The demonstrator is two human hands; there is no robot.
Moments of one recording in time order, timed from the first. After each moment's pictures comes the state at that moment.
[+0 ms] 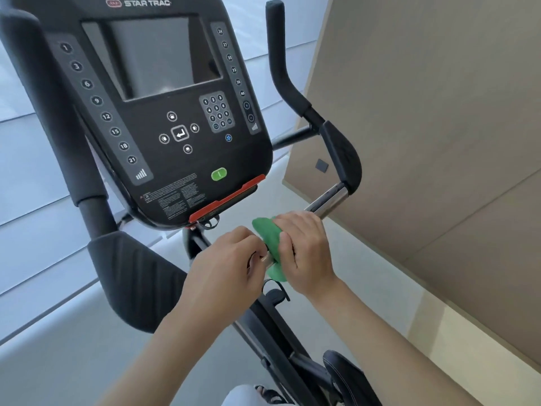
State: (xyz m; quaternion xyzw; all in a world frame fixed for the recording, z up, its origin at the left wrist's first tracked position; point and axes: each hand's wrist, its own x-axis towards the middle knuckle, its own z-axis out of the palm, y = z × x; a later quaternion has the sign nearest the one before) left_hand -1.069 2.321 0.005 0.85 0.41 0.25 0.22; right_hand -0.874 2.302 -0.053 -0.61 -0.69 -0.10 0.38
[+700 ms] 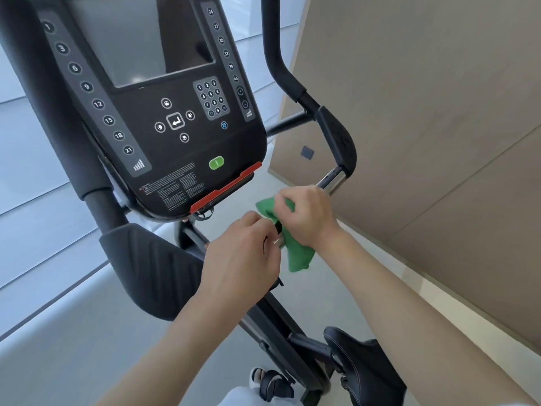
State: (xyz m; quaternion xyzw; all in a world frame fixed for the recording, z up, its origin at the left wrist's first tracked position) left_hand -1.069 2.324 -0.002 0.84 0.42 0.25 0.23; right_hand -0.878 2.332 -0.010 -0.71 -0.66 0.00 0.26
